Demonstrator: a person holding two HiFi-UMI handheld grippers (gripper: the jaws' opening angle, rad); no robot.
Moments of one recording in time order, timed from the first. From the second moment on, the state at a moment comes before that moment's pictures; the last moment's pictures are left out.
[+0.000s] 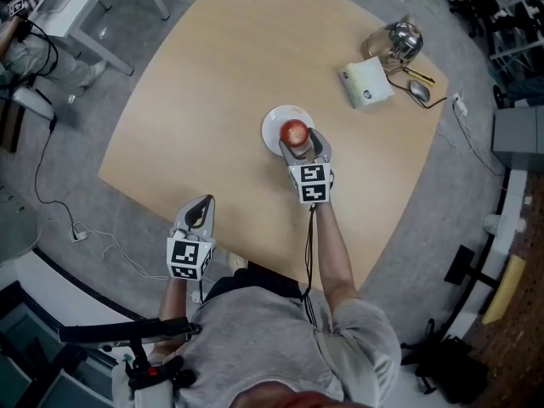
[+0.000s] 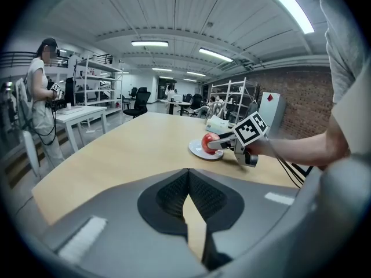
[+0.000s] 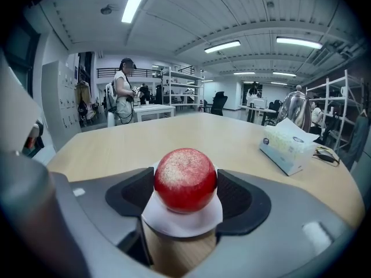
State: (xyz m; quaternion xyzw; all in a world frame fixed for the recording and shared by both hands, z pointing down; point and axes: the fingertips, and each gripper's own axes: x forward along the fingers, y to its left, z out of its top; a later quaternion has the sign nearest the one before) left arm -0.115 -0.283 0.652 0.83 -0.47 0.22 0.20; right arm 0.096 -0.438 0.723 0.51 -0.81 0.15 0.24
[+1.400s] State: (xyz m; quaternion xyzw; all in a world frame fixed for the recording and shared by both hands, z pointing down) left arm -0.127 -0.229 0.574 0.85 -0.48 0.18 0.13; right arm 0.112 -0.357 0.620 0.56 -0.80 0.12 0.18
